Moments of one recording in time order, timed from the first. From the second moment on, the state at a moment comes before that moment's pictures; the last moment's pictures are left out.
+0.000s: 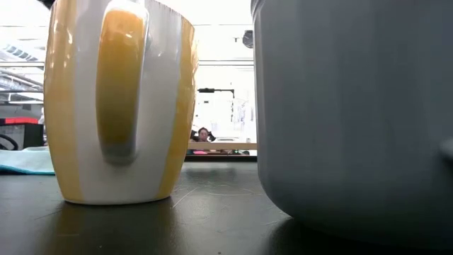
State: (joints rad) left arm 0.11 0.94 0.72 -0.10 -0.04 -0.16; right arm 0.02 0.68 0.14 0.31 -0.21 -0.02
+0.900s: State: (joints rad) left arm 0.33 1.64 1.52 -0.65 0.13 0.03; right arm 0.02 0.68 0.14 0.25 -0.21 0.01
